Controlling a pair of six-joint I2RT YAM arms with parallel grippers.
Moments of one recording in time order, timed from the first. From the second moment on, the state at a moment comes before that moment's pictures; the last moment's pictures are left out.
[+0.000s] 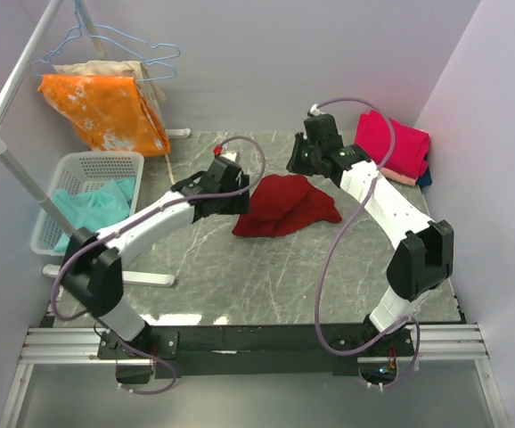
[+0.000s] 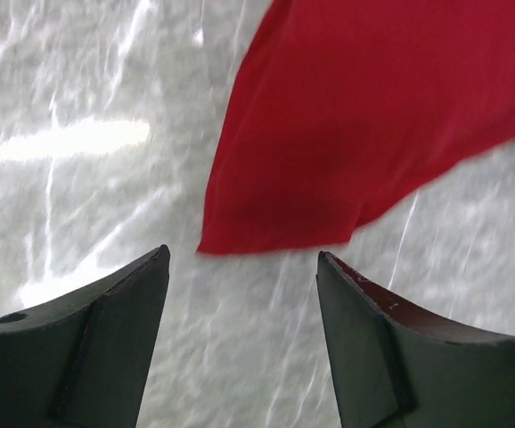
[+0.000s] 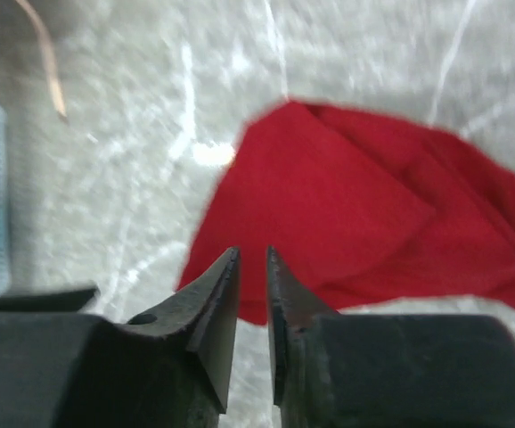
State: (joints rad) left arm -0.66 1.57 1.25 -0.50 -0.17 -0.53; right arm 0.43 1.67 1.58 -0.58 0.04 0.52
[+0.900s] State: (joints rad) left arm -0.77 2.40 2.21 -0.60 -0.19 -0.54; right arm 0.18 1.49 1.14 -0.56 0.06 0.67
